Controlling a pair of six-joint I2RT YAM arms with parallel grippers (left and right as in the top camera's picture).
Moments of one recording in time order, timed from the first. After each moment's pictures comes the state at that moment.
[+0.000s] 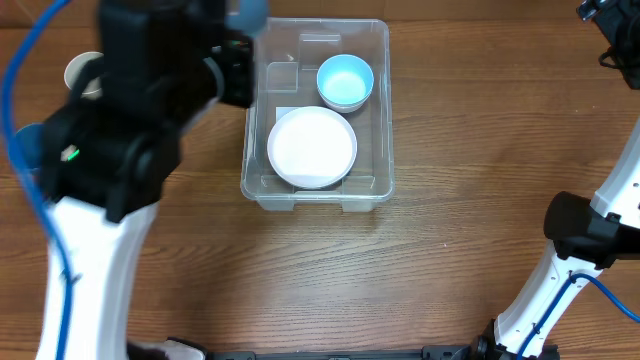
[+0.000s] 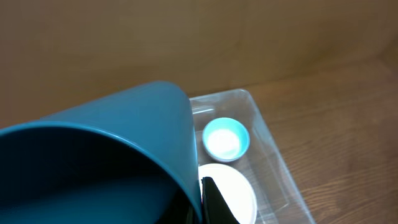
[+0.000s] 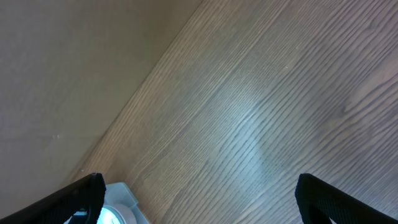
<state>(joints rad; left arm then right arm) -0.36 1.56 2.15 -1.12 -0.03 -0.09 -0.32 2.21 2.89 -1.62 -0.02 0.62</state>
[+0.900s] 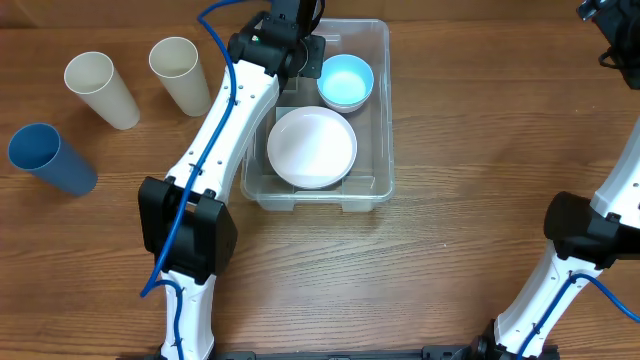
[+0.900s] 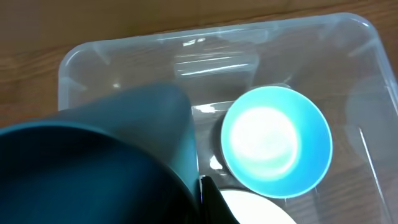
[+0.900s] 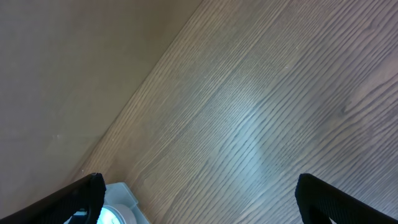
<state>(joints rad) -0.38 2.18 2.15 -0.84 -0.12 -0.19 -0.32 2.21 2.89 -1.62 -0.02 0.62</state>
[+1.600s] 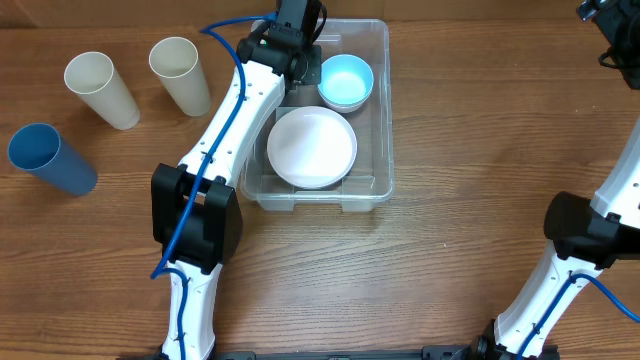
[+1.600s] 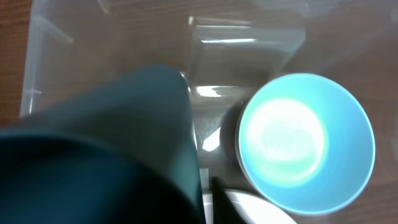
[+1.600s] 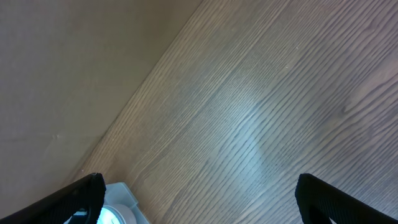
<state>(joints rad) -0.37 2.26 2.14 -0.84 -0.15 -0.33 -0.32 2.21 2.89 -1.62 -0.02 0.62</state>
